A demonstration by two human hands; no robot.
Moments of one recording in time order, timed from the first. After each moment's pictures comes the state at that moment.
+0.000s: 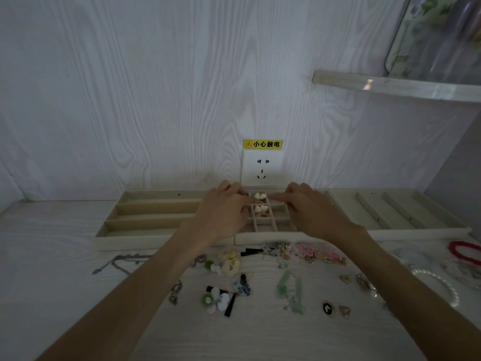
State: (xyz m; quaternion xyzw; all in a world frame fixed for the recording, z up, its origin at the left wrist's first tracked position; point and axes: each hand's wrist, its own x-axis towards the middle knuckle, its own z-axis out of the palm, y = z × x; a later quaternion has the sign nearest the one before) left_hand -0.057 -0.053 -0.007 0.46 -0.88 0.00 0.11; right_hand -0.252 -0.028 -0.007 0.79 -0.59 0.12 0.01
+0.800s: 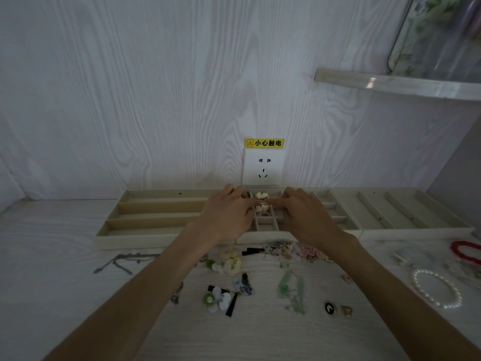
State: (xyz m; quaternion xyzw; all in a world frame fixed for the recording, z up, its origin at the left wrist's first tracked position) left_hand -0.061 -0.055 -0.015 0.46 -0.89 0.01 0.08; right_hand -0.239 -0.025 -0.020 0.79 -0.60 0.12 0.08
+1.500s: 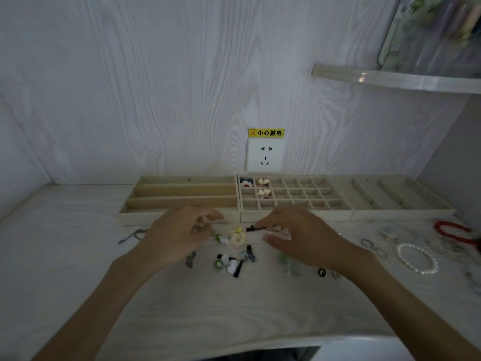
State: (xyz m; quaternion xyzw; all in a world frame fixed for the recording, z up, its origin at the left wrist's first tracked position) left_hand 0.032 0.030 -0.017 0.49 -0.83 -0.17 0.21; right_hand -0.211 0.067 -0.006 0.83 -0.52 0.18 -0.10
